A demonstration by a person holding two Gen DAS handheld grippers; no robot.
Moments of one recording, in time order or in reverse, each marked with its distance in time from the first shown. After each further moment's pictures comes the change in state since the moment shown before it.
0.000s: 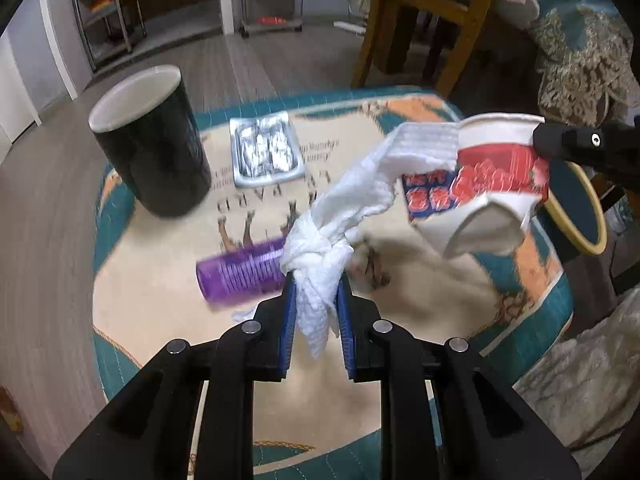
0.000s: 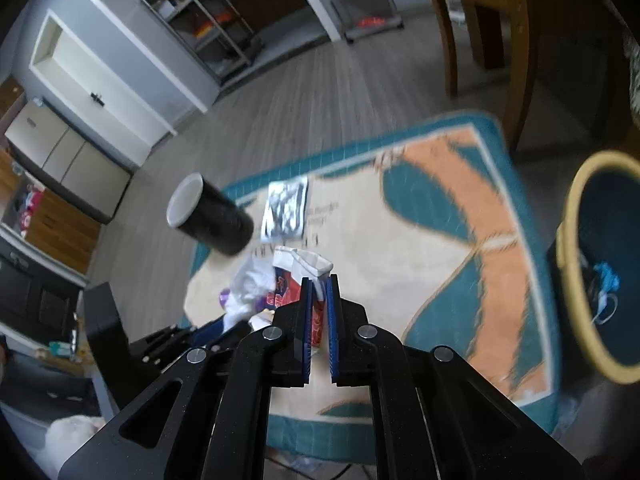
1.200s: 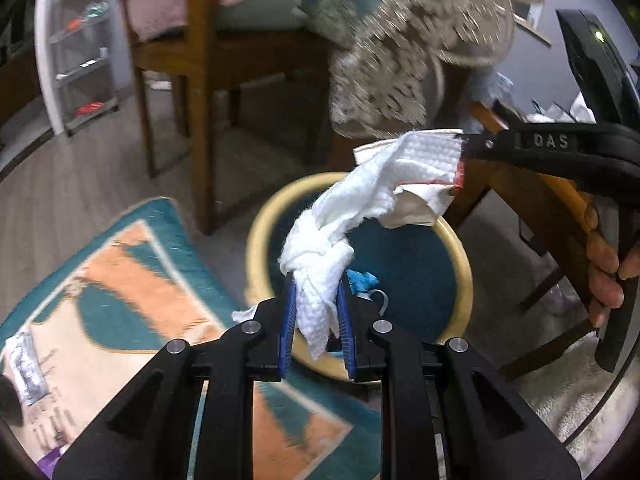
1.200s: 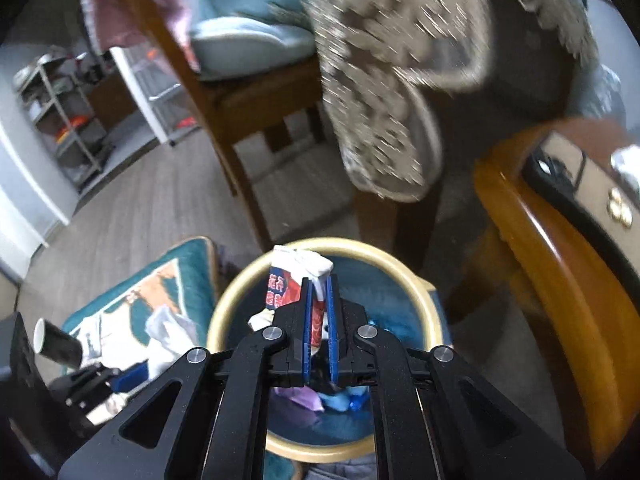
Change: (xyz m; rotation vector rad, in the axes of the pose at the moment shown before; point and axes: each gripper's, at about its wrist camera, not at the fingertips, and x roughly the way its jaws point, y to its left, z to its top) left arm 0.039 -0.296 0.102 0.372 -0.088 -0.391; right arm -0.163 -0.249 0.020 0.257 -0.264 -0.478
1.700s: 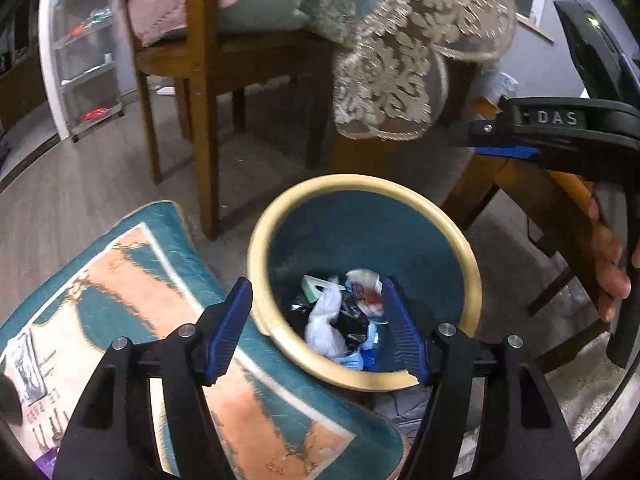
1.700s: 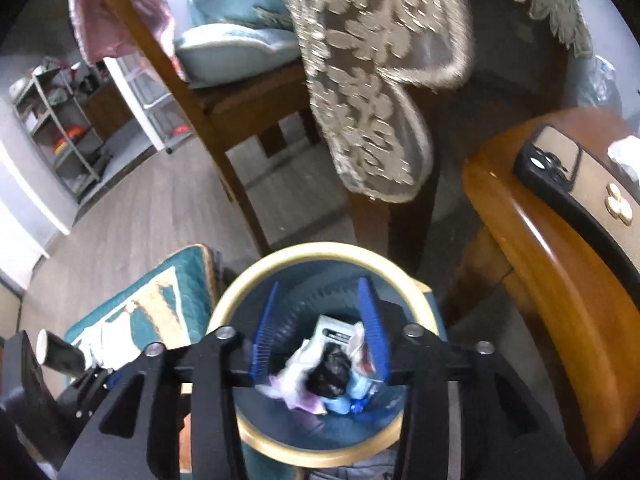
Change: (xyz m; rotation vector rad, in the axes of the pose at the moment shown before) left arm -0.003 0.003 -0.001 -0.005 -0.034 0.048; right arm -0.004 0.000 0.005 0.018 -0.026 0.014
